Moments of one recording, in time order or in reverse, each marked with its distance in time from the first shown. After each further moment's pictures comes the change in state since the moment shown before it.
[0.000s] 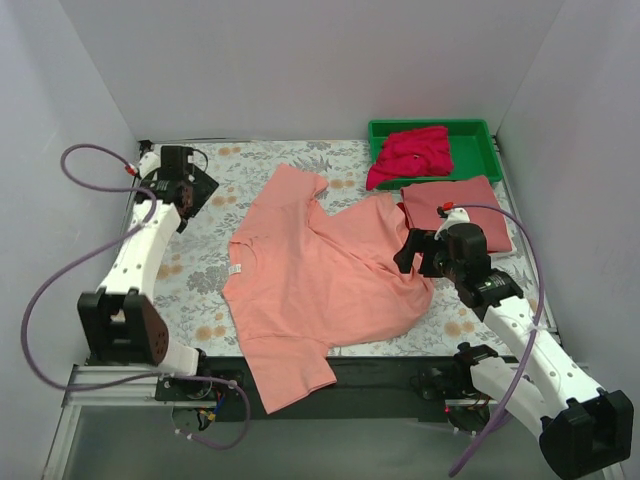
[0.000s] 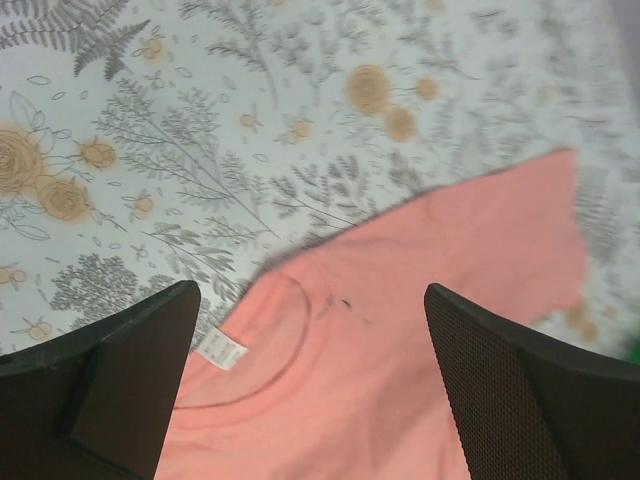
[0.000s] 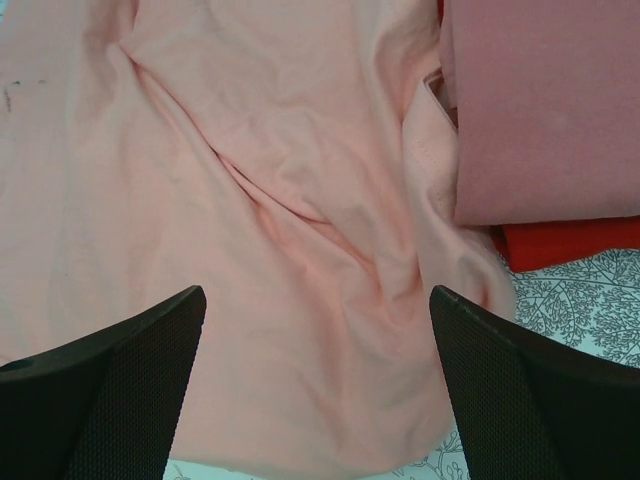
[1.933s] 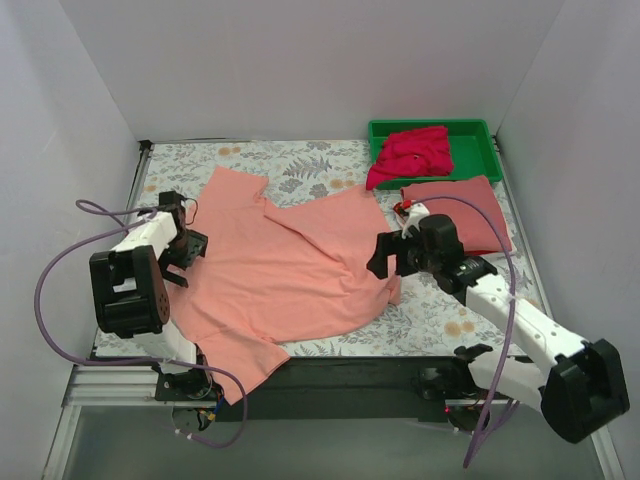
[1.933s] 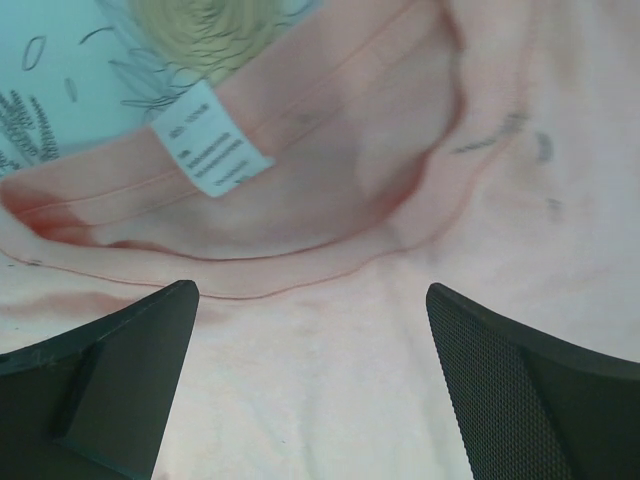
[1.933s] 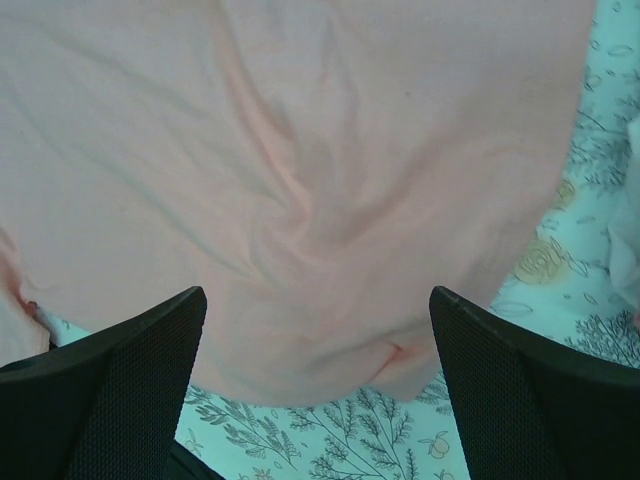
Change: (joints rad) left arm 0.192 0.112 -0.324 -0.039 0.101 -0.178; right arm 0.117 0.159 0.024 0.098 -0.152 -0.093
